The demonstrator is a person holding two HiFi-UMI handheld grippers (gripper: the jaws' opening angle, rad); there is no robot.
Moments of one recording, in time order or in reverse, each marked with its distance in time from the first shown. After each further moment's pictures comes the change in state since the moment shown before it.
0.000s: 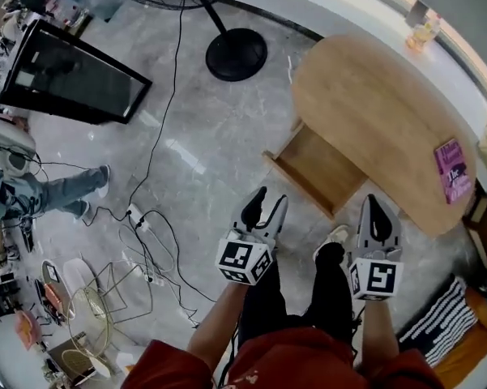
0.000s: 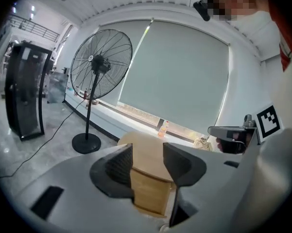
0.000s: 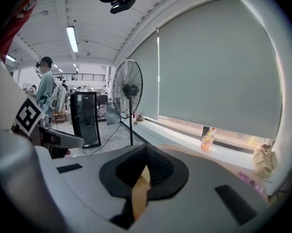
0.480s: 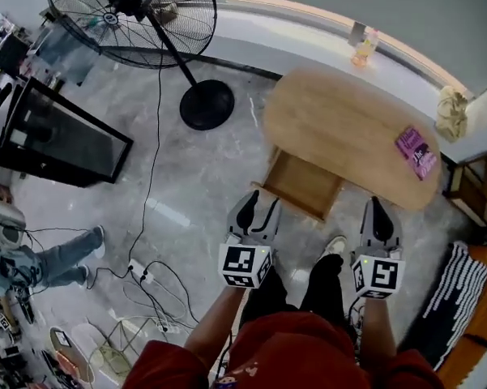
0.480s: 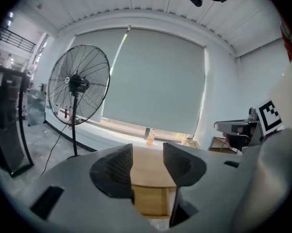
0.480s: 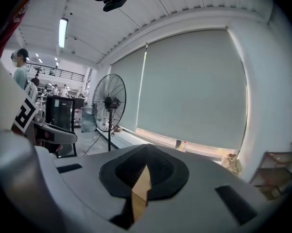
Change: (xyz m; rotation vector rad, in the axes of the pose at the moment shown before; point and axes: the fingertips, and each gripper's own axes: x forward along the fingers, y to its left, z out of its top) left arm -0.055 -0.017 0.115 0.207 -0.041 -0.179; right arm -0.096 0.022 0.100 0.013 -0.094 -0.339
